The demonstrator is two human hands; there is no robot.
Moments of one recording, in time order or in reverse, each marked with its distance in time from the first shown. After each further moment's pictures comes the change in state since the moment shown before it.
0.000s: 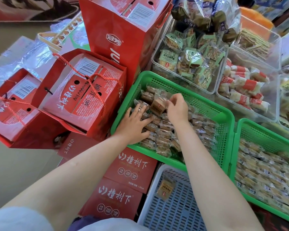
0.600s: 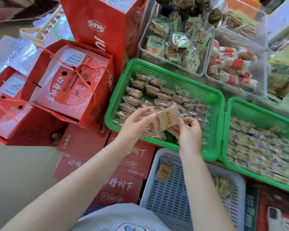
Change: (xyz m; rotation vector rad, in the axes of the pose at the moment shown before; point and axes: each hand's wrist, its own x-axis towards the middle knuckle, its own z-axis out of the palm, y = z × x) left_hand -0.078 0.073 -0.042 -1.757 0.075 -0.261; right_hand -0.133 0.032 -0.061 0.718 0.149 0.465
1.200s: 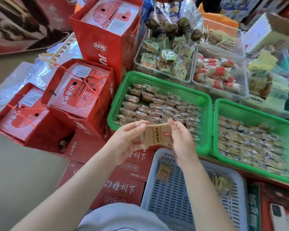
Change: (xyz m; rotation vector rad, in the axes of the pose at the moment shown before) left_hand -0.092 0.021 0.004 -0.205 -0.162 -0.059; right_hand -0.079 -0.012 -0.039 -0.119 -0.369 -0.108
